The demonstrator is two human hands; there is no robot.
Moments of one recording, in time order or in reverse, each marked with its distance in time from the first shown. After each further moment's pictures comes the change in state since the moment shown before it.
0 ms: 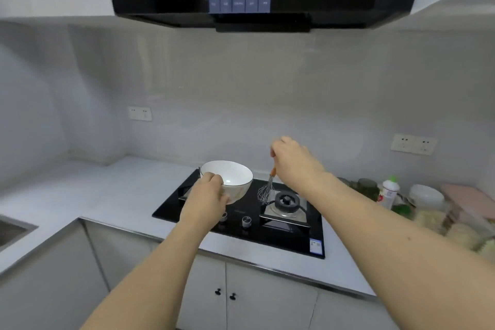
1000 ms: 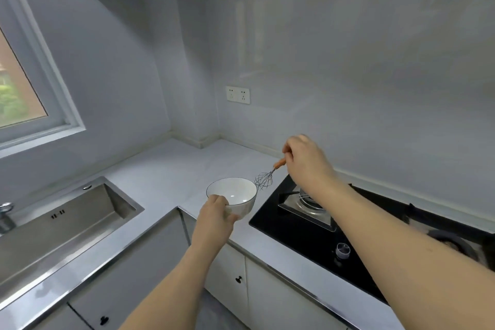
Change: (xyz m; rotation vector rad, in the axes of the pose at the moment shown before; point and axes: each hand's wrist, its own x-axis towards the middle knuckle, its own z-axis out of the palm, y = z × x) left_hand 0.078 -0.340 0.011 -0.012 0.070 -0.474; right_hand 0.254 -0.212 0.222 0.479 -0.023 -0.210
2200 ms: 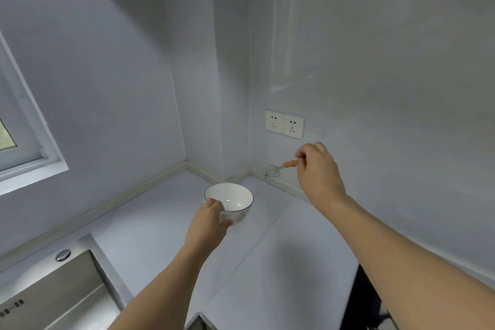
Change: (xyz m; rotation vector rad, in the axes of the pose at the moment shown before) left_hand 0.378 -0.201 -0.007 0.119 -0.008 -0.004; right_hand 0.338 -0.044 0.208 0.094 0.119 0.106
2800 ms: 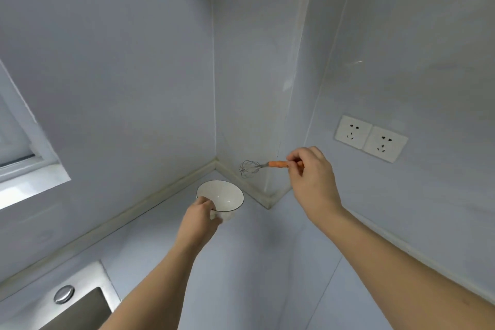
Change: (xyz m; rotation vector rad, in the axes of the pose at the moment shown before) left_hand 0.193 -0.219 0.001 -0.067 -0.054 -0.174; right_hand 0.144 -0.097 0.240 0.174 0.004 -0.085
